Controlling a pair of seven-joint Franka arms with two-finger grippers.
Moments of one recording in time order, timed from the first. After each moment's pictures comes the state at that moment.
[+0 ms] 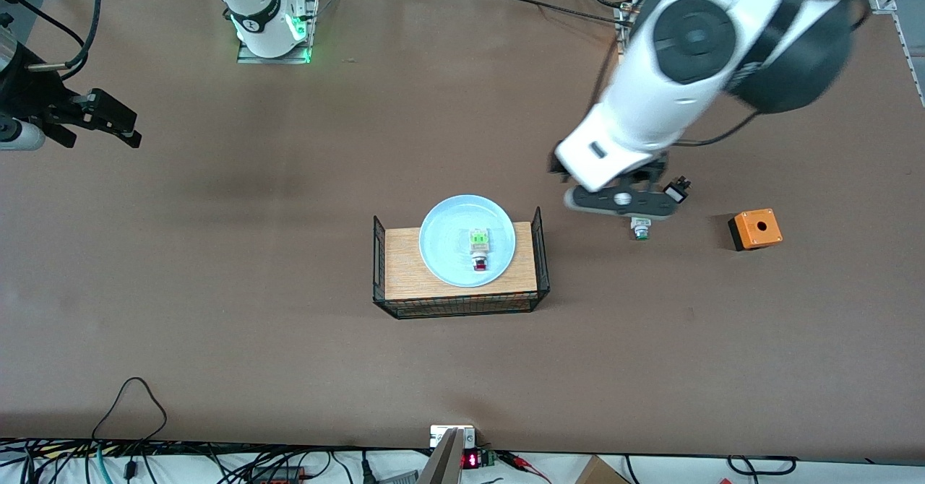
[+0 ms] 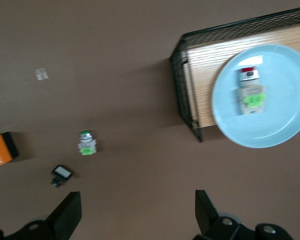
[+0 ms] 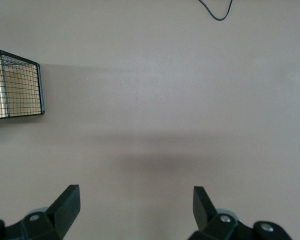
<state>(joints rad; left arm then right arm) -0.22 0.41 -0.31 -1.16 0.11 1.46 -0.39 -0.08 0.01 0.14 -1.56 0.00 1.61 0.06</state>
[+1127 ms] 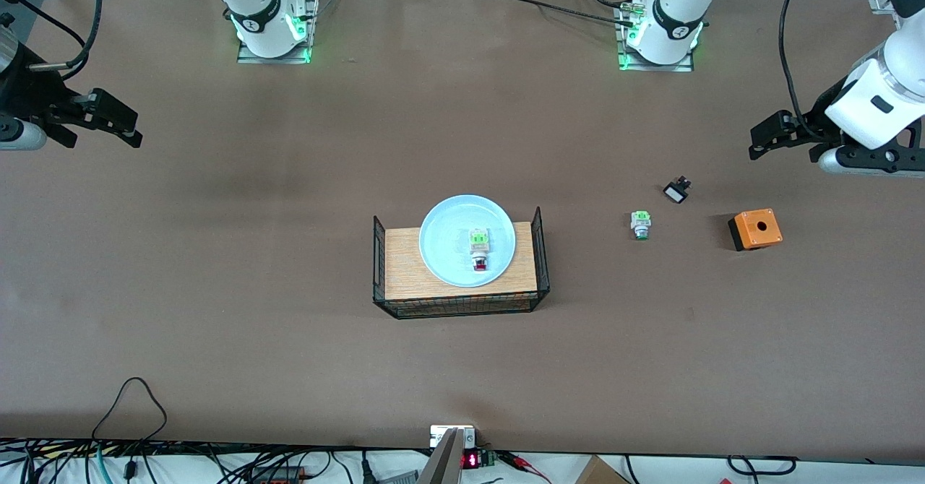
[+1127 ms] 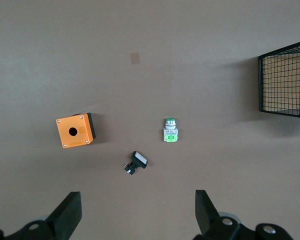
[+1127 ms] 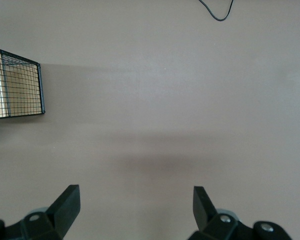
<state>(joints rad) -0.04 -0.02 -0.01 -1.71 -0.03 1.66 -0.03 -0.08 0.01 0.14 -1.56 0.00 1.61 0.06</state>
